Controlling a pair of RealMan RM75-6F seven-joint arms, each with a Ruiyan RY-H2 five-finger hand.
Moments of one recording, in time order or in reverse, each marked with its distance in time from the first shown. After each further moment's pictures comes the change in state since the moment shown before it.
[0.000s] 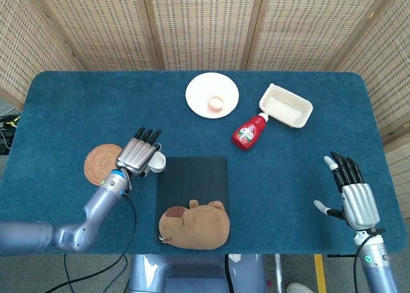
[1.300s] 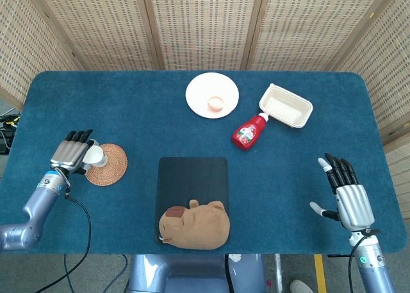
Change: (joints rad) left arm 0.315 0.043 0.043 0.377 0.278 -0.185 -0.411; right arm -0.004 -0.006 0.003 -0.023 -0.014 -0.014 -0.044
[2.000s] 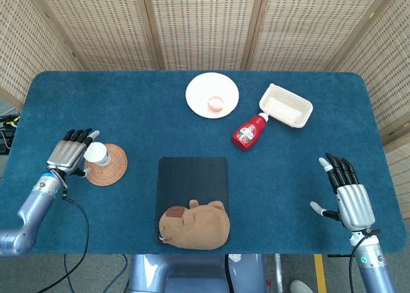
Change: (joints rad) left arm 0.054 0.060 -0.029 -0.097 0.079 0.081 -0.032; right arm -0.001 0.000 0.004 -0.001 -0.001 -0.002 0.003
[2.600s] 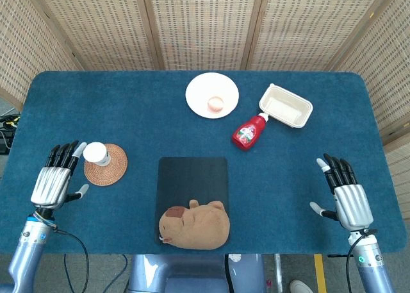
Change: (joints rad) left arm 0.334 -0.104 0.052 -0.143 0.370 0.562 -0.034; right arm 0.002 -0.005 -0.003 0.000 -0.001 -0.012 -0.061
